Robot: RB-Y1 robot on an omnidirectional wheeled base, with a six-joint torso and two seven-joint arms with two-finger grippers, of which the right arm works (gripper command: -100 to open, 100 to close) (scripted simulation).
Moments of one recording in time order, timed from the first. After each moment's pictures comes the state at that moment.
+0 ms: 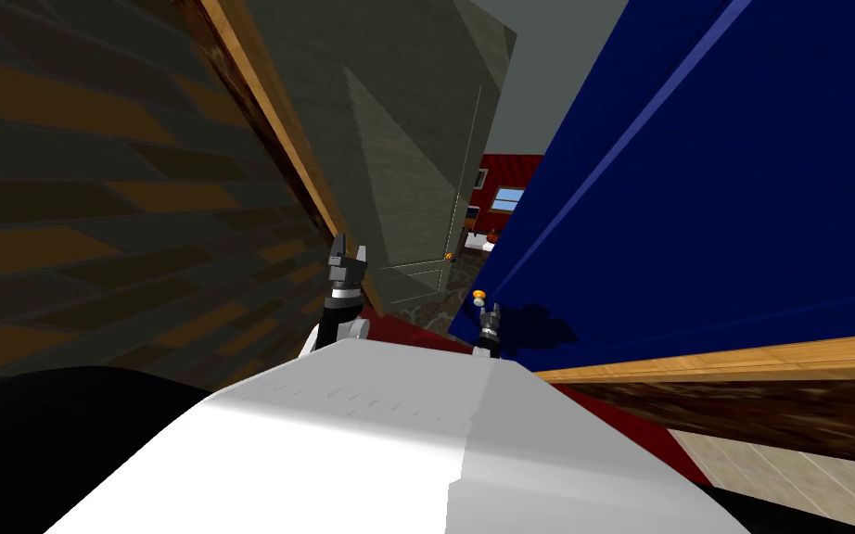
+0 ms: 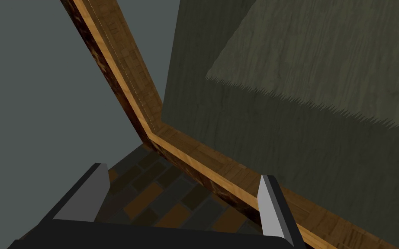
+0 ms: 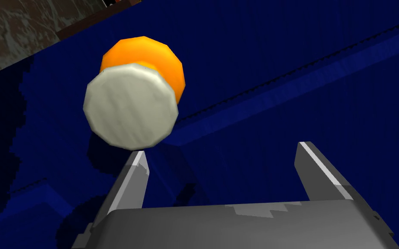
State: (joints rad) arm 0.01 -0.06 -0.25 -0.83 -0.07 -0.88 -0.33
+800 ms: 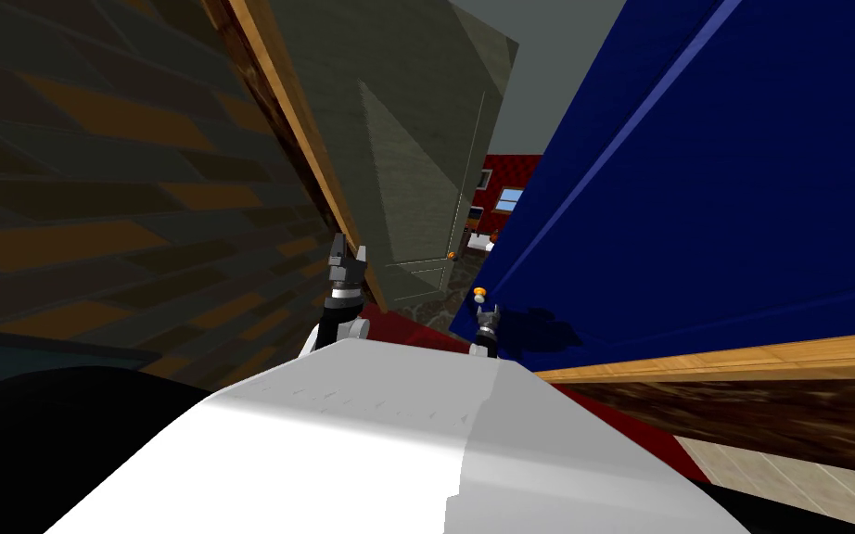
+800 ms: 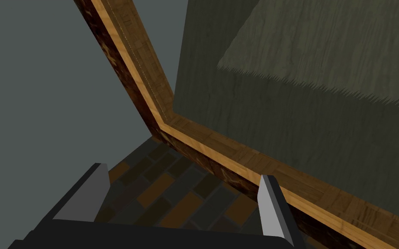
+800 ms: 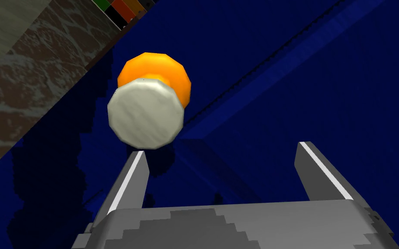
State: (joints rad) arm -0.01 -0.06 -0.21 -0.81 -0.19 -0.86 -0.53
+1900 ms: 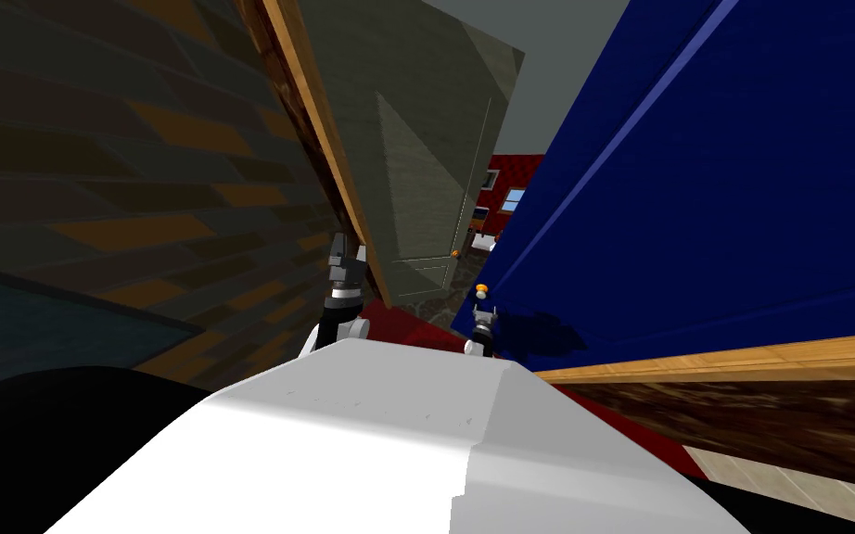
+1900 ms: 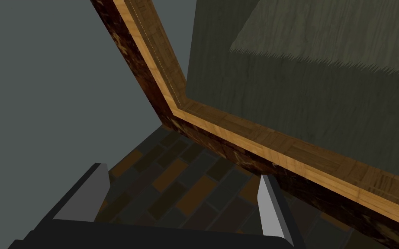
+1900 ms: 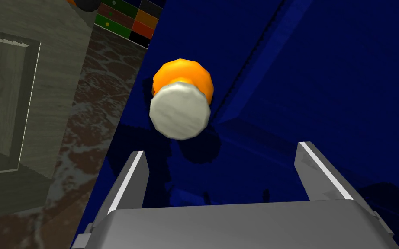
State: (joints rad) arm -0.04 -0.05 -0.14 -0.78 -0.36 -0.85 -0.80
